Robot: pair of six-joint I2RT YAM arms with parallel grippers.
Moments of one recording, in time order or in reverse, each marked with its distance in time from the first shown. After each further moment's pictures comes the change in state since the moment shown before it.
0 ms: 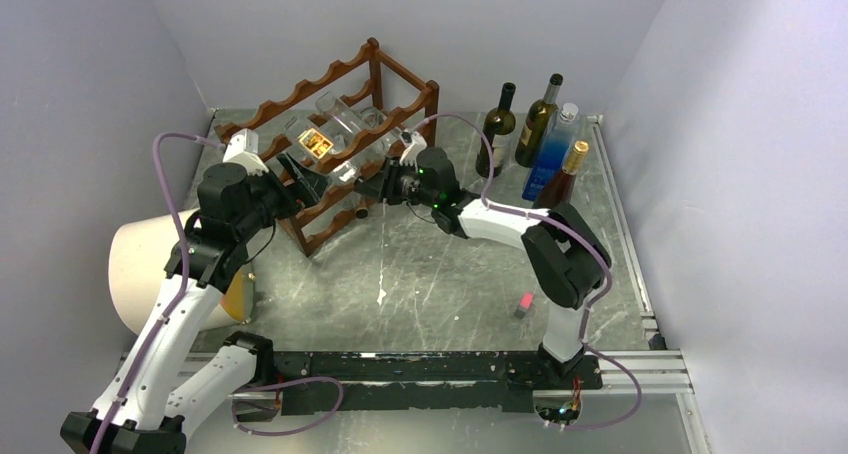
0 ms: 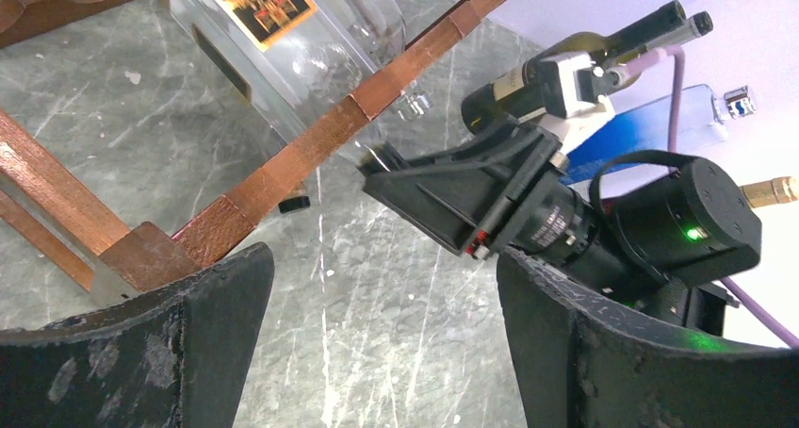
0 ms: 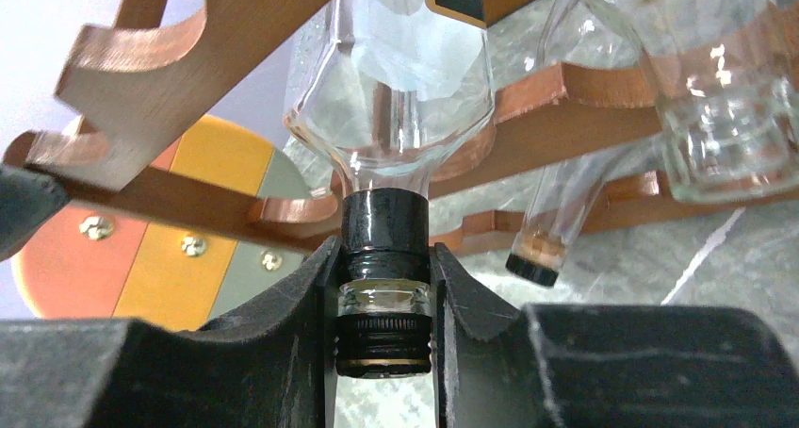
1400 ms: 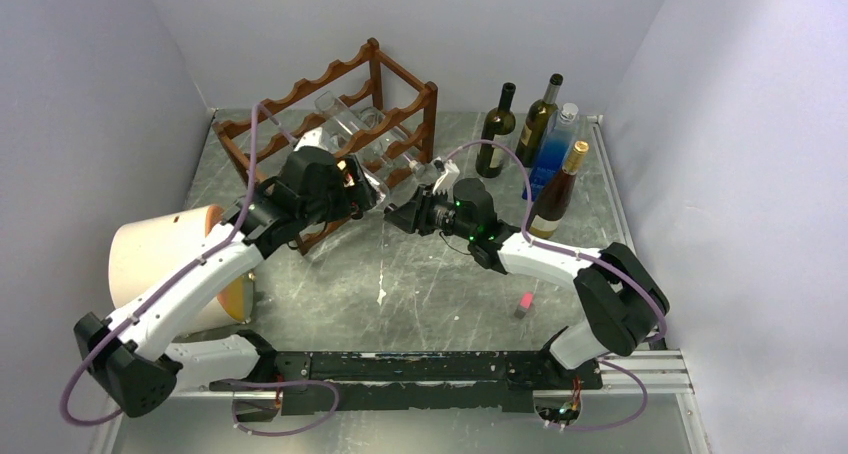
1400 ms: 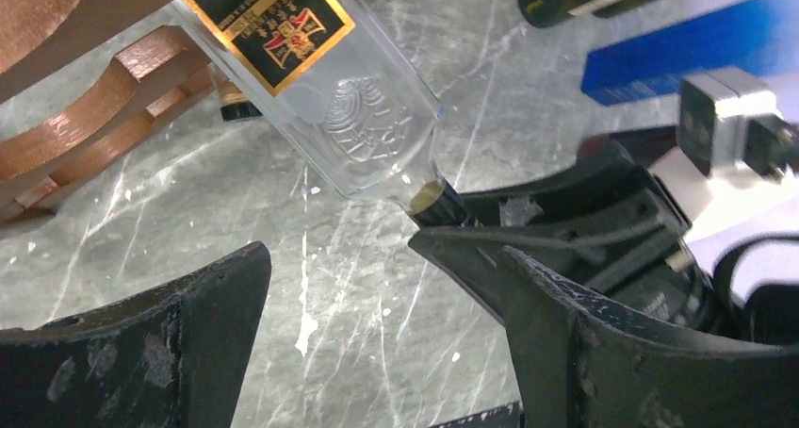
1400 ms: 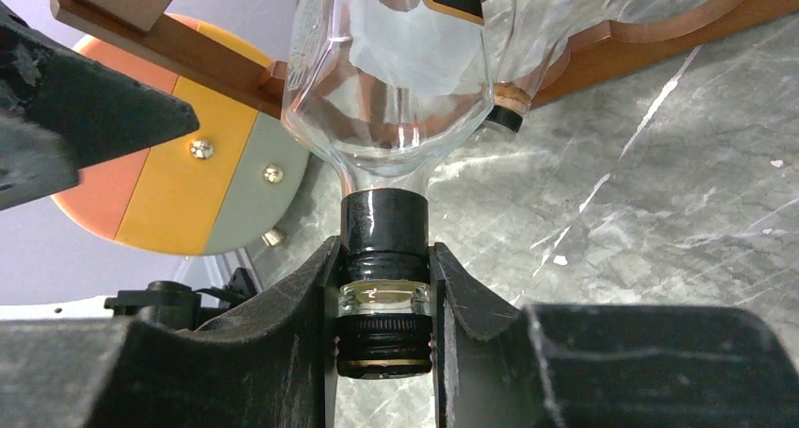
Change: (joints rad) left arm -0.373 0.300 0.222 -0.216 -0.261 -0.109; right arm -0.014 -0.369 -0.400 0.016 -0.001 -0.024
